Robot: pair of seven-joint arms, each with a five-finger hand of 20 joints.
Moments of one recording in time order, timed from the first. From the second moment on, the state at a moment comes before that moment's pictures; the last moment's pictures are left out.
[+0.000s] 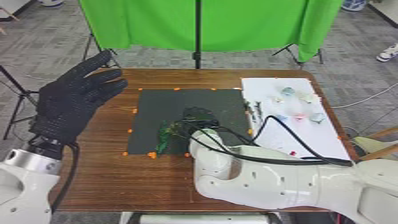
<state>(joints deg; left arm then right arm) 126.1 -47.9 -105.2 -136.1 32.3 2.3 8.9 -38.1 -66.7 0.7 -98.1 -110.8 5.2 66.5</state>
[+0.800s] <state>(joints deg) 129.7 -49.1 -108.8 -137.6 32.5 2.3 7.7 -41.3 -58.7 8.4 -111.8 -114.1 6.5 66.5</state>
